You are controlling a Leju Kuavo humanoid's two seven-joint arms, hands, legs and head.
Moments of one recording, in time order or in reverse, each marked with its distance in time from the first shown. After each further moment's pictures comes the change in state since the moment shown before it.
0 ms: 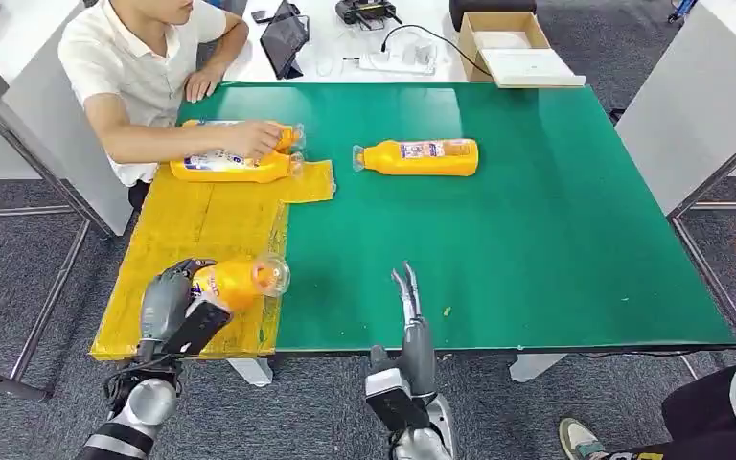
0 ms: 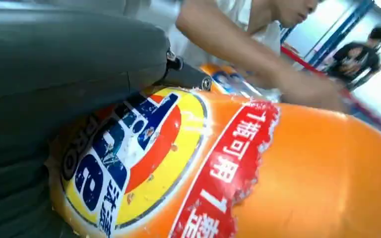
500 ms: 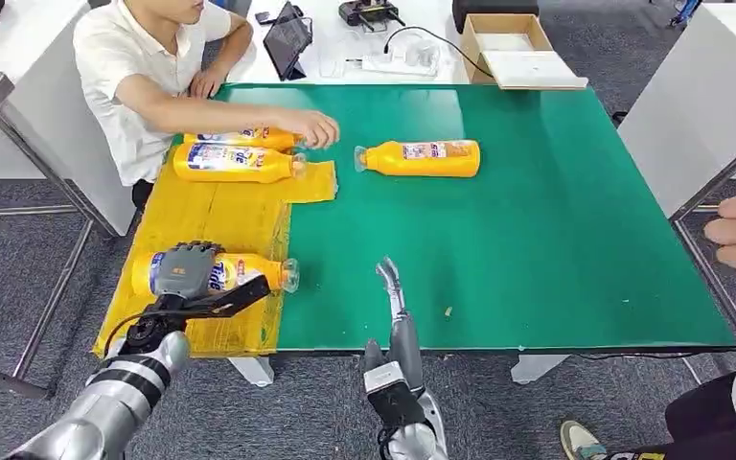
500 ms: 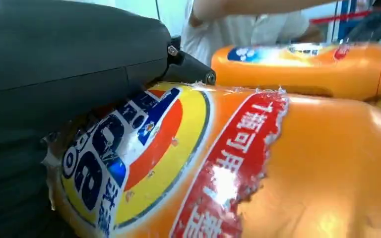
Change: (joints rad) left arm -0.382 -0.030 -0.021 0.613 -0.420 -0.070 0.174; right arm -0.004 0.050 -0.017 -0.005 -0.011 0.124 0.000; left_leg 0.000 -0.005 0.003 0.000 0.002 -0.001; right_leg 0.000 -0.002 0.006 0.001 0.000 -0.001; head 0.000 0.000
